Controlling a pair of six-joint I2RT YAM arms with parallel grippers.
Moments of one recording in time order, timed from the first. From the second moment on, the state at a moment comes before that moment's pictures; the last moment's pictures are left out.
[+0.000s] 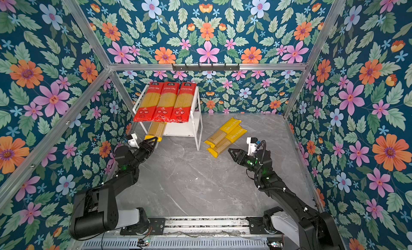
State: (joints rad) left arm 0.17 1.28 0.43 0.75 0.63 -1.04; right arm 0.30 1.03 0.43 0.39 -0.48 0.90
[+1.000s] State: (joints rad) left arm -0.76 0.92 0.24 0.34 -0.12 -0.84; right arm 0.30 1.81 0.97 -0.02 -0.30 1.04
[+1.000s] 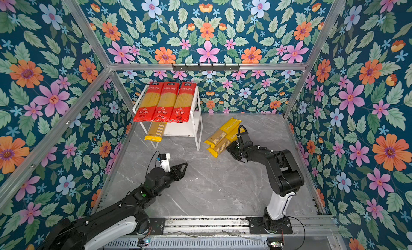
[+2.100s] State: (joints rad) left arm -0.94 1.25 0.43 0.46 -0.24 -0.77; right arm 0.32 1.68 0.70 0.15 -0.46 0.99
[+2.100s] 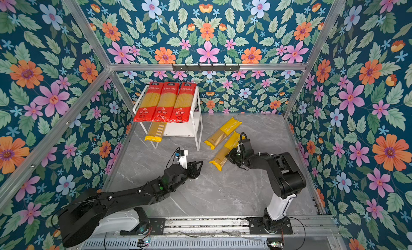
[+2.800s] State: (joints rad) left arm -1.02 1.71 0.72 0.42 -0.04 -0.76; right arm 0.18 1.21 0.51 -0.22 -0.40 0.74
